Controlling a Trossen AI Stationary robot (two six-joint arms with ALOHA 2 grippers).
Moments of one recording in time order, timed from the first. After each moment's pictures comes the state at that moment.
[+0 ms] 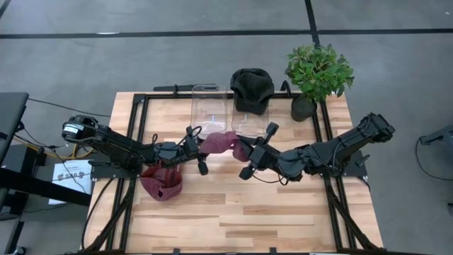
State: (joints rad) left arm -0.21 1.39 0.53 0.83 -0.57 0.10; right arm 0.44 1.49 1.34 0.02 1.02 -0.44
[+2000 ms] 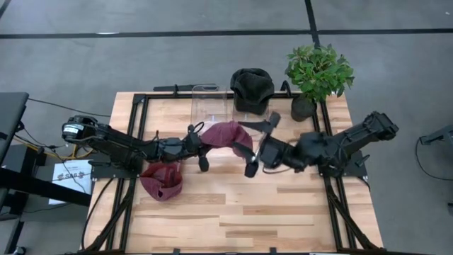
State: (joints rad) left arm -0.13 1.39 0.53 0.72 -0.47 -0.08; right arm 0.39 1.43 1.34 0.34 0.72 -0.84
